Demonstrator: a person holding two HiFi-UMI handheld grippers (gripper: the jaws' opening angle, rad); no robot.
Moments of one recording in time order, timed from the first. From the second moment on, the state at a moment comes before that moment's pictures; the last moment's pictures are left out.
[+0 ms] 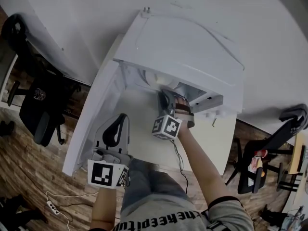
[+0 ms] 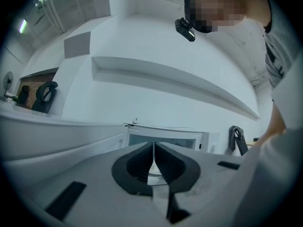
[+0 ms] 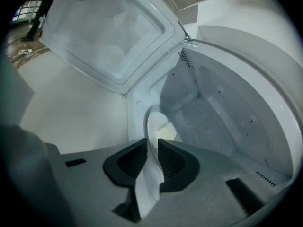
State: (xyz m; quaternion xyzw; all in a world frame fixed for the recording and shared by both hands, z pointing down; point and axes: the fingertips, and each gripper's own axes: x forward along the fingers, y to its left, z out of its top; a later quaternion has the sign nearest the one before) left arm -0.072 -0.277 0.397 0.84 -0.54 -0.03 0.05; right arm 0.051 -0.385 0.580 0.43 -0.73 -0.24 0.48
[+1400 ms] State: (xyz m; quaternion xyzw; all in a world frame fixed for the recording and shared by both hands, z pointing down) left arm -0.081 -0.280 0.407 0.84 -0.53 -0.03 0.07; right arm 0.038 -0.395 0.590 0.41 -0.70 -0.29 0.51
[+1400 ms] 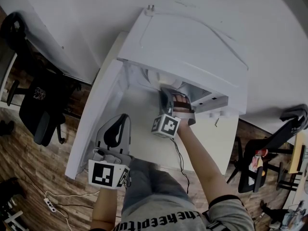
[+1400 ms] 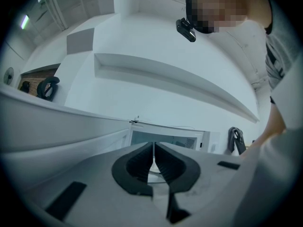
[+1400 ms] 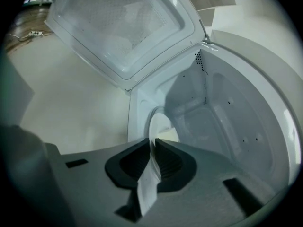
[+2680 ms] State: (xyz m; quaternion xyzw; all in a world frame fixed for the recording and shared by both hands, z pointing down) left arm -0.077 -0.276 0.410 0.84 -0.53 -0.03 0.08; right arm 0.040 -0.397 0.595 0.40 -0.70 -0.29 0.51
